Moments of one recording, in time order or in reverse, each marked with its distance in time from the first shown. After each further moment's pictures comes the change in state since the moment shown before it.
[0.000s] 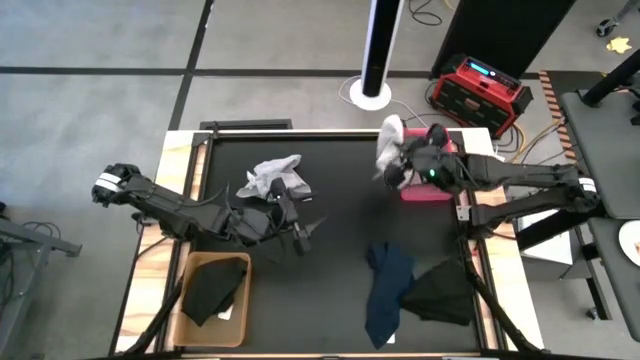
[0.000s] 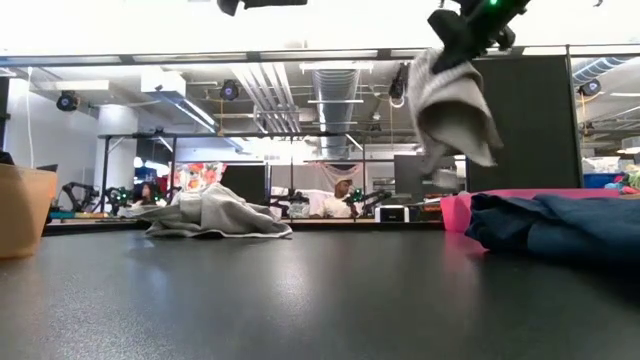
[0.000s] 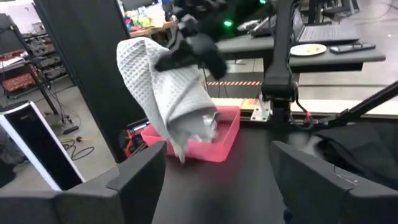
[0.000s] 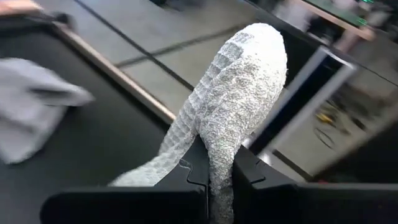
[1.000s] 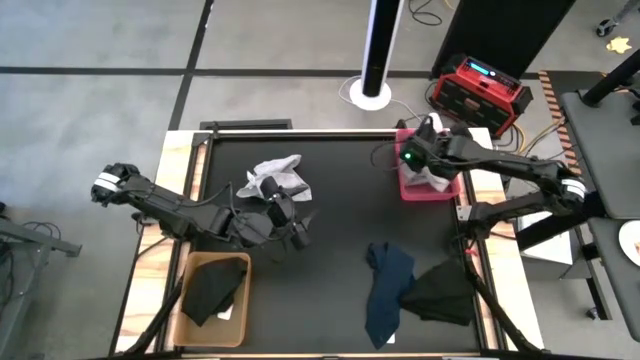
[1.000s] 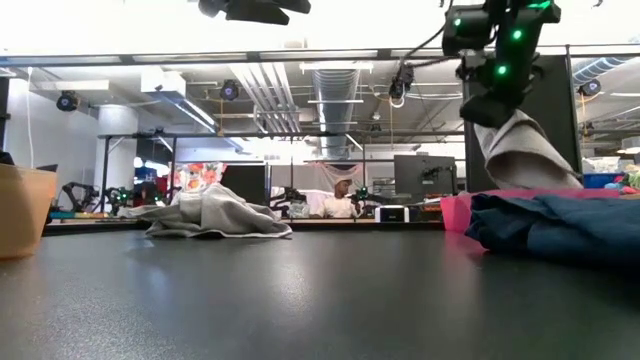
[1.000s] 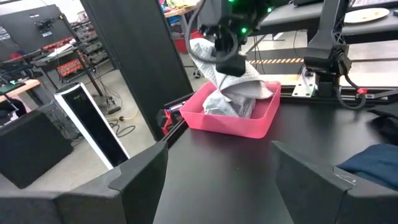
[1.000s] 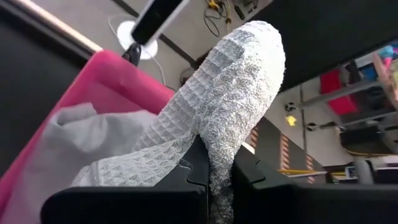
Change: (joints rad) left arm -0.009 -0.010 -0.001 -0.138 -0.165 -0.042; right arm -0.305 0.175 -0.001 -0.513 0.149 0.242
